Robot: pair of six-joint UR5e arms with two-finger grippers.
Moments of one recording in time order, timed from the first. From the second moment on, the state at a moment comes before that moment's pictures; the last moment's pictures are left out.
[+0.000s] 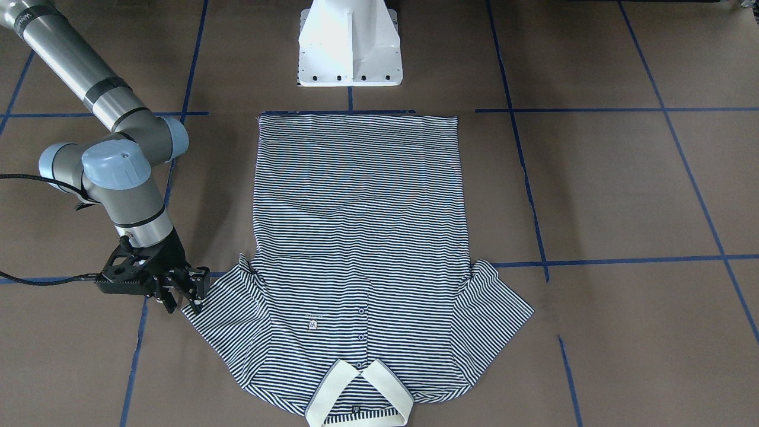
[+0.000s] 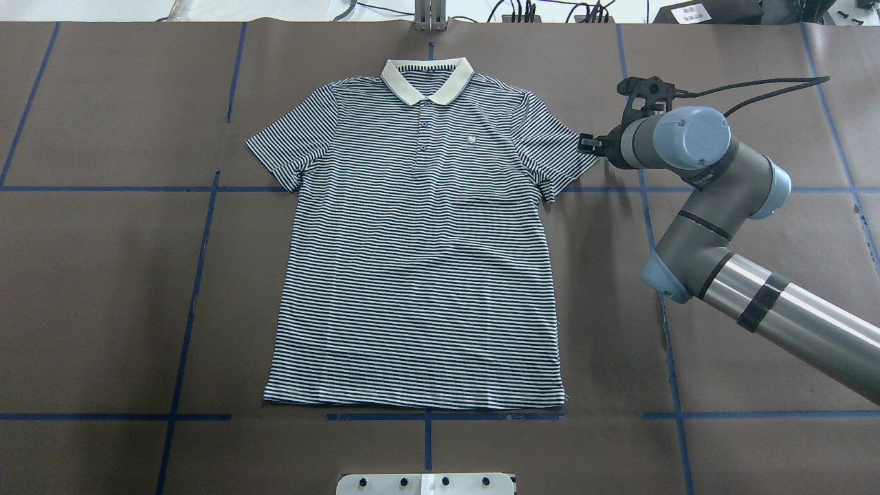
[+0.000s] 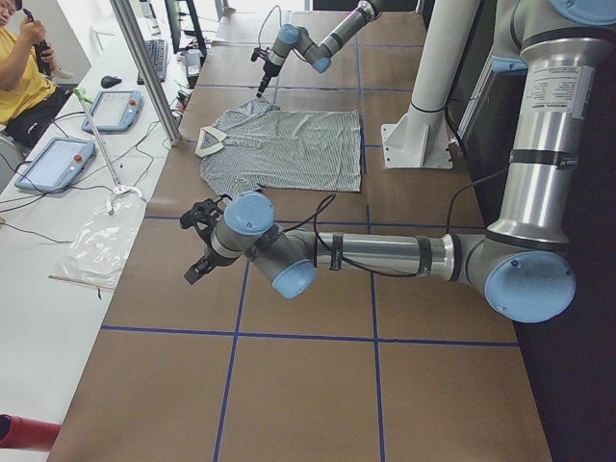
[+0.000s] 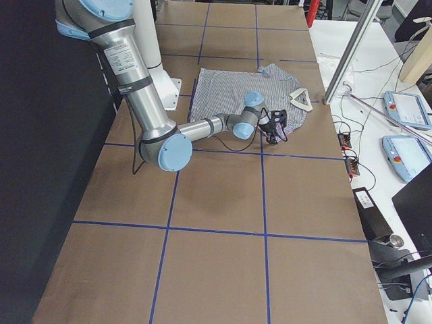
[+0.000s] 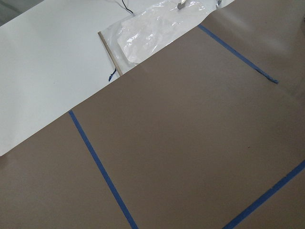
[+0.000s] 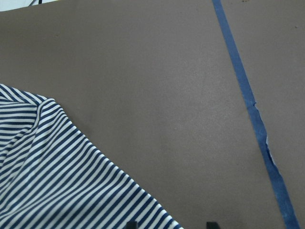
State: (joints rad) left arm -1.51 -1.66 -1.49 -2.37 -2.31 0.03; right arm 0.78 -1.10 1.30 -0.84 1.67 1.20
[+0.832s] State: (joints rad) left arm -1.51 -1.66 -1.49 -2.37 -2.31 0.03; right arm 0.78 -1.09 1.29 -0.85 1.65 1.20
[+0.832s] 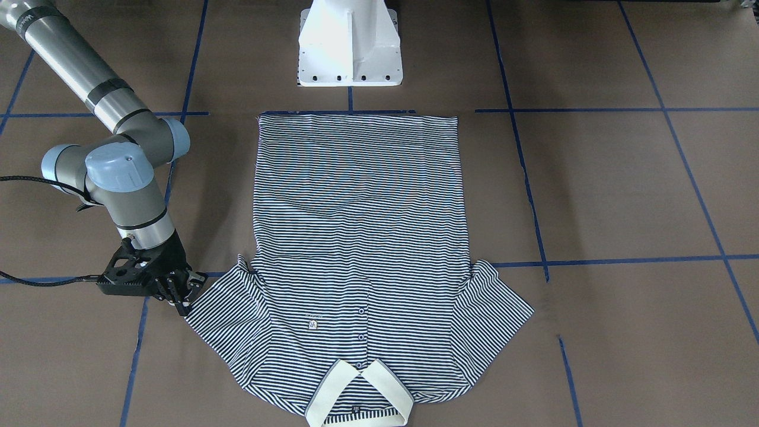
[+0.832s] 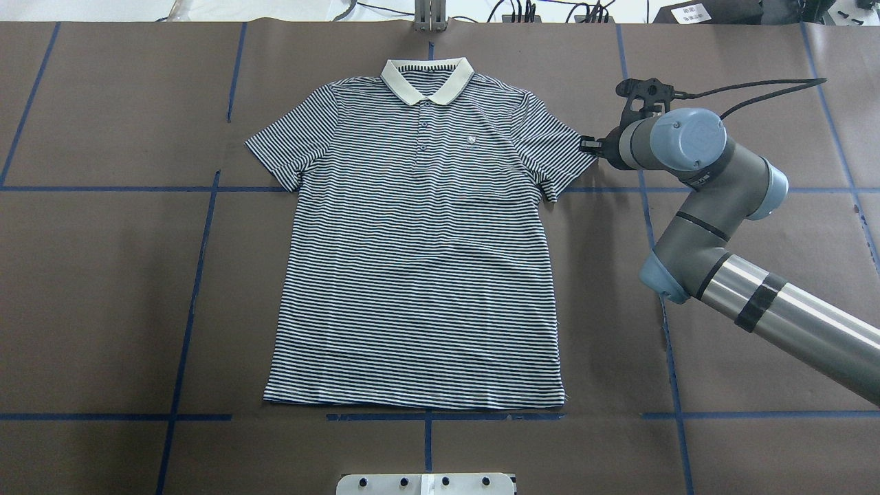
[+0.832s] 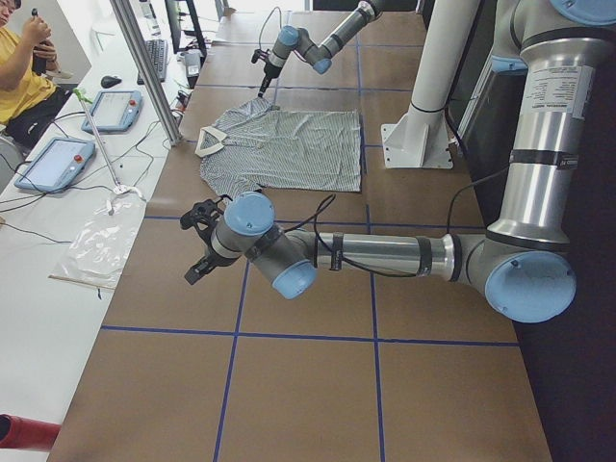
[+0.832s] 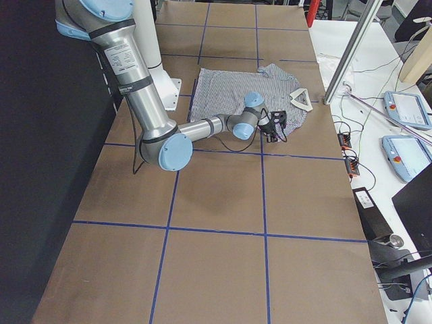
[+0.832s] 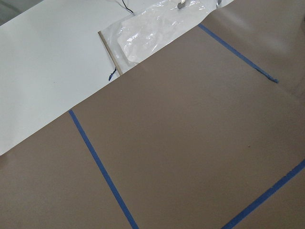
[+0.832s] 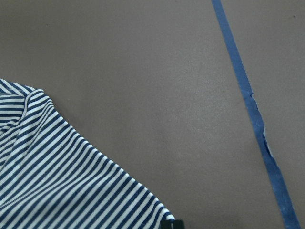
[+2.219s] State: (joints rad) left arm -1.51 -1.66 -1.49 -2.37 -2.31 0.03; right arm 0.65 -0.57 1.11 -1.42 1.41 1.53
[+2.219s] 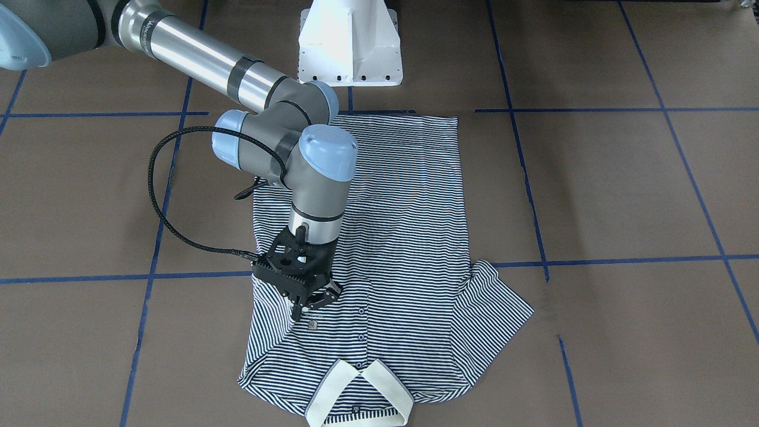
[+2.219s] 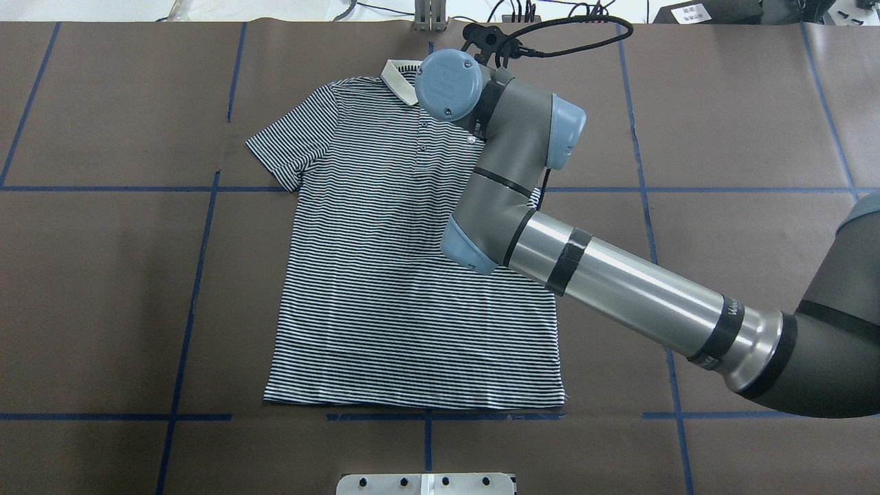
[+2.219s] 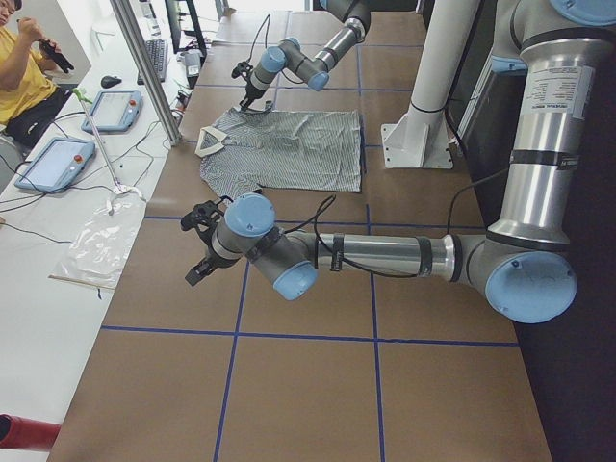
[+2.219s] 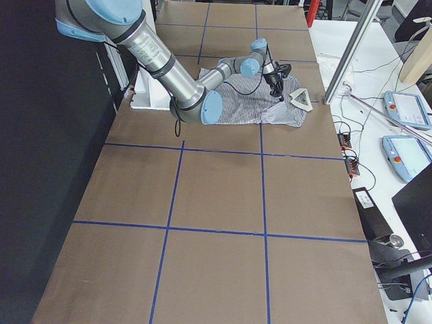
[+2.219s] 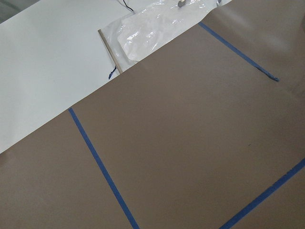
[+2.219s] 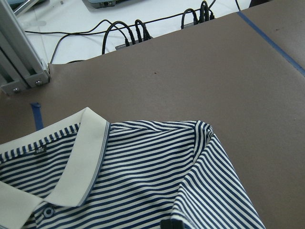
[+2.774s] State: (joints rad) left arm -1.51 -1.66 -1.49 -2.39 -2.31 0.03; right arm 0.65 -0.52 1.06 -1.41 1.41 1.50
